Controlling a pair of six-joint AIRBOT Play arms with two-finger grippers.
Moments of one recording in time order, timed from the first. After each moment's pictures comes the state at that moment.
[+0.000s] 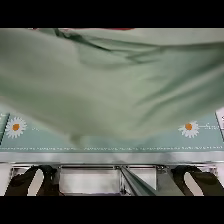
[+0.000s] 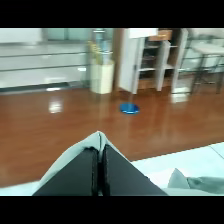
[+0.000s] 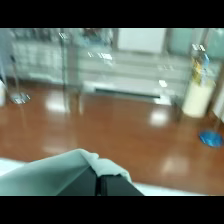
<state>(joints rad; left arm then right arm) 0.31 -0.61 1.77 0.88 -1.25 -1.39 -0.11 -0.70 1.96 -1.27 1.37 1.47</state>
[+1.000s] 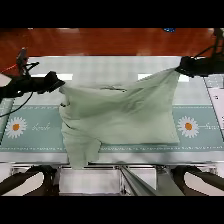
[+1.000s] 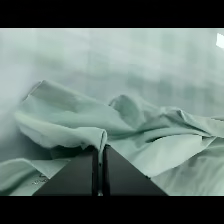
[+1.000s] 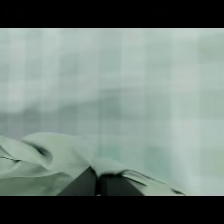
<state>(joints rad) 0.08 -1.25 0.99 0.79 -0.83 -1.37 -0.11 -1.29 1.31 -1.09 1.02 1.47</state>
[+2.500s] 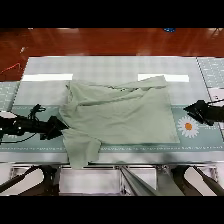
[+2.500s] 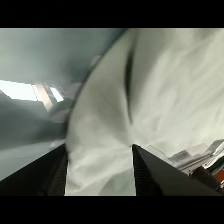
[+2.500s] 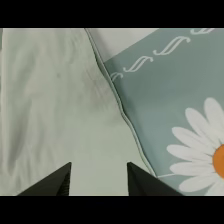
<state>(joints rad) 0.38 -1.21 0.49 0.86 -1.21 -1.30 -0.63 -1.01 0.67 -0.88 1.15 1.26</state>
